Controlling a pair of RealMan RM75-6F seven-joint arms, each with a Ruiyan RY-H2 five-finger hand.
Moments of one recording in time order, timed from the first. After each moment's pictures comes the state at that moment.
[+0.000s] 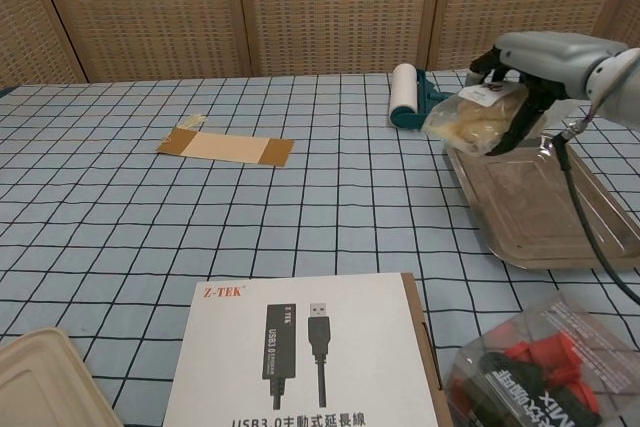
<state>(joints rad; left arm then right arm) -0.23 -1.15 -0.11 -1.72 1.38 1.48 0.09 0.75 -1.49 0.25 -1.44 -0.97 1.01 -0.39</state>
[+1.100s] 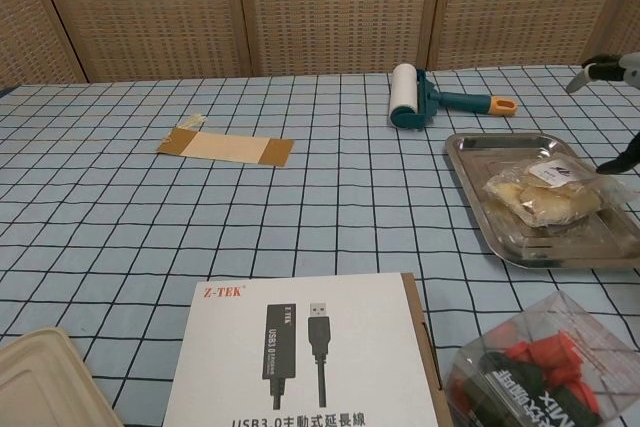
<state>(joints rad) -0.23 -1.16 -0.12 -1.72 1.38 1.44 0.12 0.59 -1.39 0.19 -1.47 -0.93 1.11 -0.36</state>
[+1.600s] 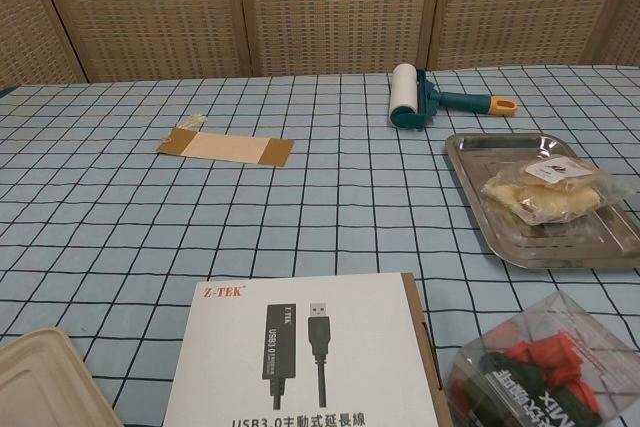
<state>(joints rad) -0.19 -1.18 -0.08 -1.70 1.43 1.49 0.16 0.34 -1.24 0.08 -1.62 -1.22 1.42 -0.17</state>
